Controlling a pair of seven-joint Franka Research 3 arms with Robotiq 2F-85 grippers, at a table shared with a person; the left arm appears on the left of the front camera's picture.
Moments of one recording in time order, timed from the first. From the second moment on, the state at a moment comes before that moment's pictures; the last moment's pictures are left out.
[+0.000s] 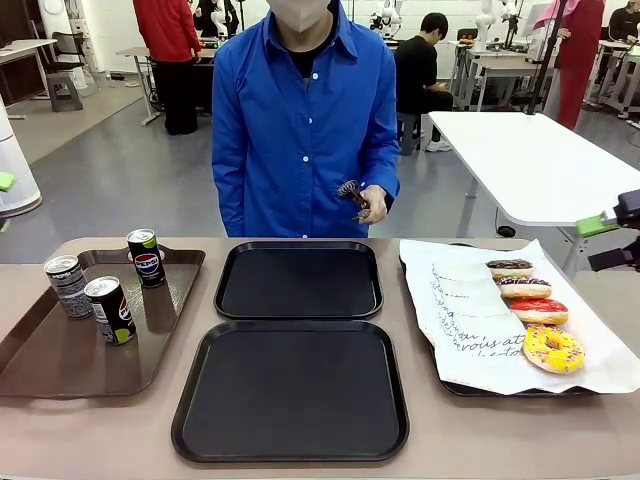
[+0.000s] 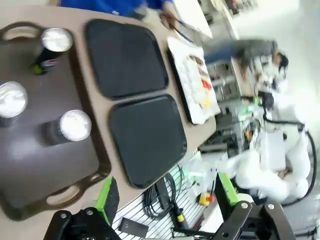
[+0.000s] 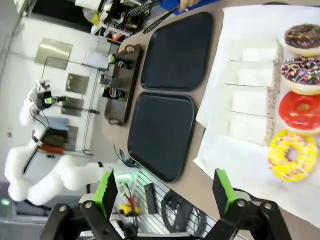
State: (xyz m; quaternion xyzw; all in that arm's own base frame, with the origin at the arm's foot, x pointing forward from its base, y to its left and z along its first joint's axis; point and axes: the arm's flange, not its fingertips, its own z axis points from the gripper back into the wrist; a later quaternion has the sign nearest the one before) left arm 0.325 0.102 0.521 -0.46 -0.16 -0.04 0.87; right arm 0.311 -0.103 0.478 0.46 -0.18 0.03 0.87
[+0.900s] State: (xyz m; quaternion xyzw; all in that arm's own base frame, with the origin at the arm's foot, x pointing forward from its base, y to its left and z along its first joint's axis) left arm 0.304 0.228 0.496 -0.54 -0.17 0.08 0.82; right arm 0.233 -0.221 0.456 0.52 -0.19 -0.03 0.83
